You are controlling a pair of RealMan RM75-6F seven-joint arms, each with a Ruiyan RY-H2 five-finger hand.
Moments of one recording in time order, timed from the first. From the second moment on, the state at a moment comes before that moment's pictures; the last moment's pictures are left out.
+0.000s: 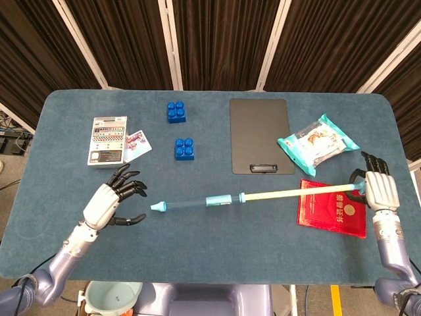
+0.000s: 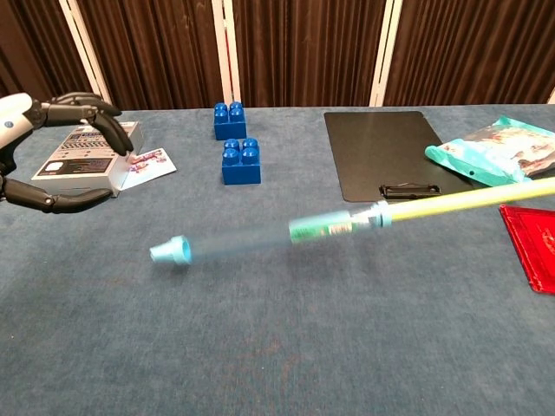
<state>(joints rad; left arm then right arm) -0.50 -1.65 0.02 -1.02 1.73 1.56 -0.48 0.37 -1.39 0.20 -1.08 -1.23 1.08 0.14</state>
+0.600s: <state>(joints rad) -0.44 -1.61 0.01 -0.96 1.65 1.54 -0.48 0.36 -1.34 0.08 -1.17 -1.29 0.99 0.03</state>
